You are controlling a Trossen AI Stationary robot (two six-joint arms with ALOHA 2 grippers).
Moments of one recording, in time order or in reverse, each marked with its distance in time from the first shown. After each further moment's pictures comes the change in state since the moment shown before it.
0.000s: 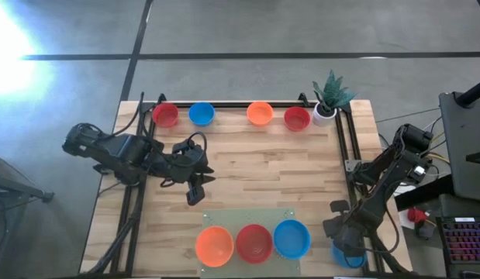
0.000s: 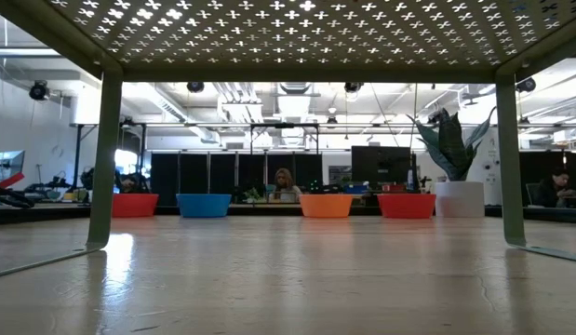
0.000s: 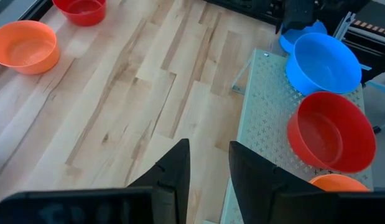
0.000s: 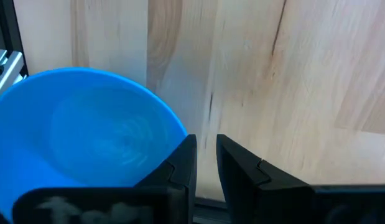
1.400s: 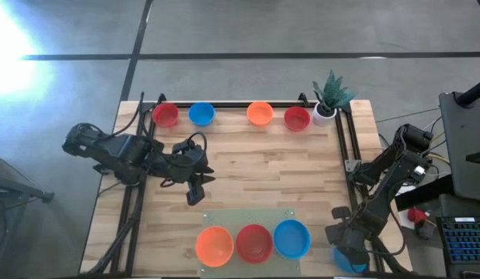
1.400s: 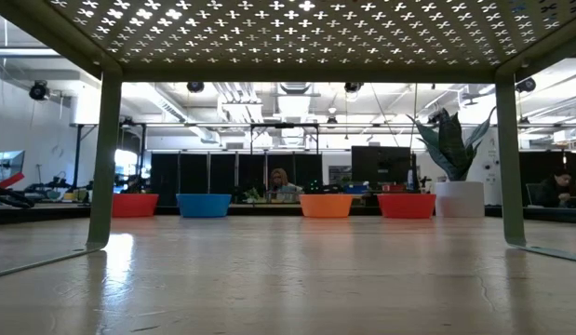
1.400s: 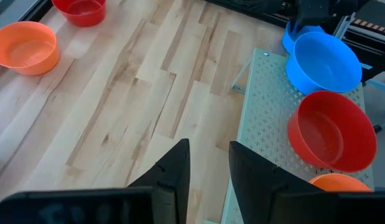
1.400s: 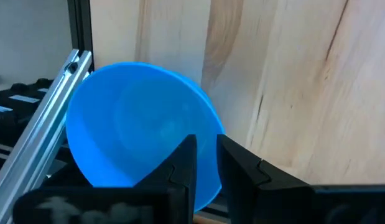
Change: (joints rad) left arm 0.000 0.000 0.000 0.000 0.000 0.006; right arm 0.024 0.002 0.057 0.034 -0.052 0.029
